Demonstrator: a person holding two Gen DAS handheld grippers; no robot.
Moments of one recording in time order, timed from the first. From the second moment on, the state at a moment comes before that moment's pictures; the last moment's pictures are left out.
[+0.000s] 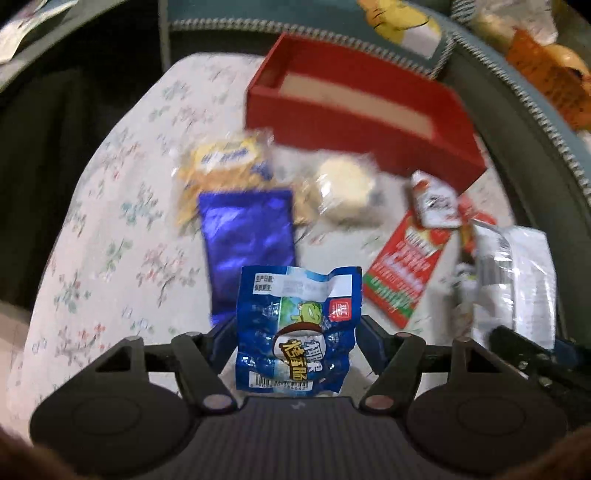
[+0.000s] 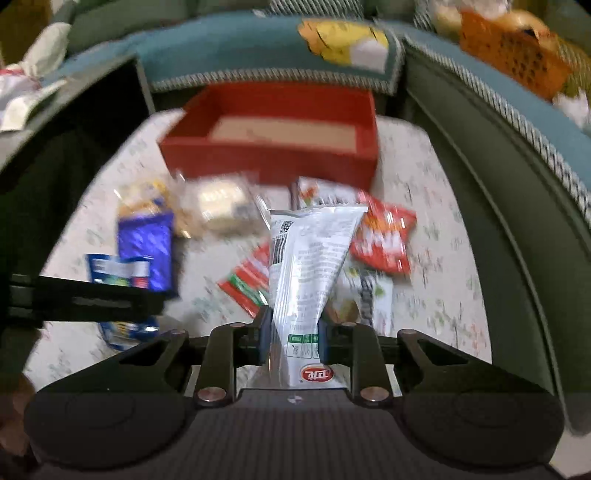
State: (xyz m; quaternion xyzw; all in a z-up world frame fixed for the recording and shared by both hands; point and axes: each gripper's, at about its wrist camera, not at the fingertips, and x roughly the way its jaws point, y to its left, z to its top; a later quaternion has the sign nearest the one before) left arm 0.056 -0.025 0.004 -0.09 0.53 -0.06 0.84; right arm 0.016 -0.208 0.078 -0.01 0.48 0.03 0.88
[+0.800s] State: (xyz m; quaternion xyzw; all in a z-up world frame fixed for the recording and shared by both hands) left arm 0.272 -0.062 0.031 -0.11 0.43 -0.03 0.90; right arm 0.226 -0.239 0.062 0.03 0.43 0.02 0.90
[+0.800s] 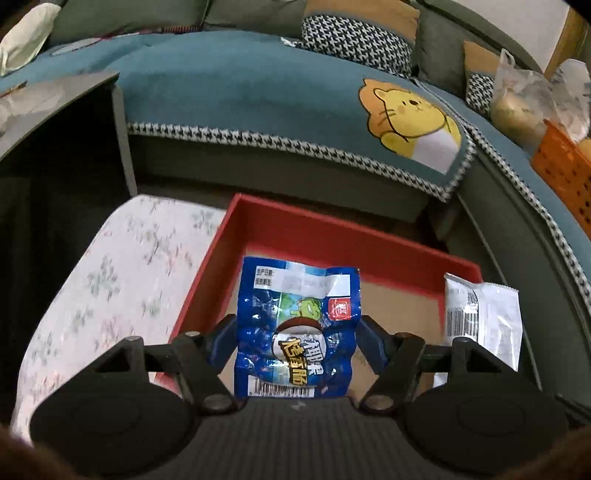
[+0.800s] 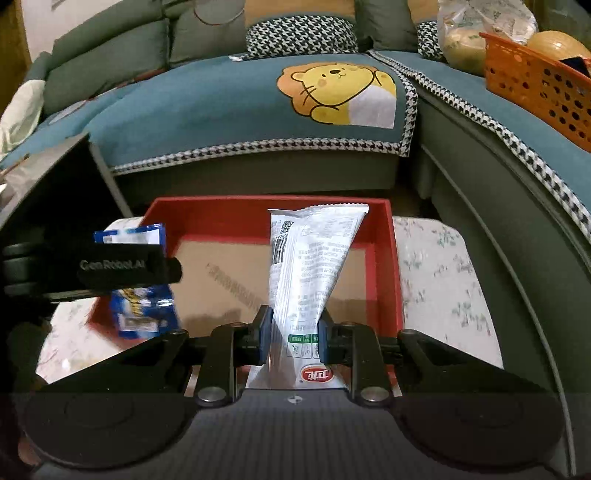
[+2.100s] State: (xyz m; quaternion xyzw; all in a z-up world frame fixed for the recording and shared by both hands) left arm 0.273 -0.066 0.036 -0.07 0.42 -0.01 0.90; right arm 0.254 -0.235 0.058 0.01 0.42 0.03 0.91
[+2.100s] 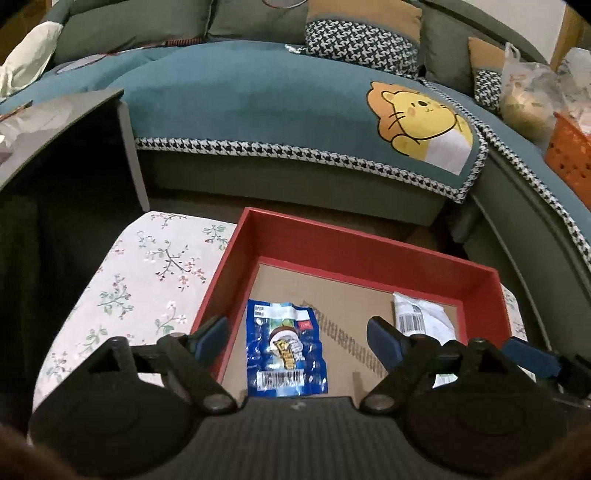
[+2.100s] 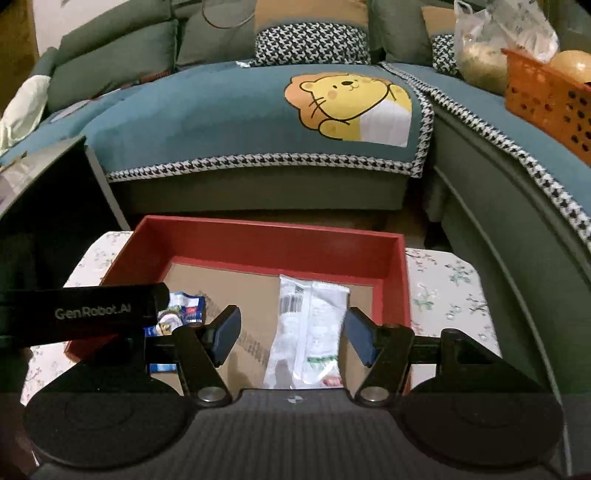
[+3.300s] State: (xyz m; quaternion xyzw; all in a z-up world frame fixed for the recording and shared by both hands) left arm 0.149 -0.004 0.007 -0.08 0.50 -0.03 0.86; right arm 0.146 -0.224 0.052 -0.03 0.49 0.03 0.87
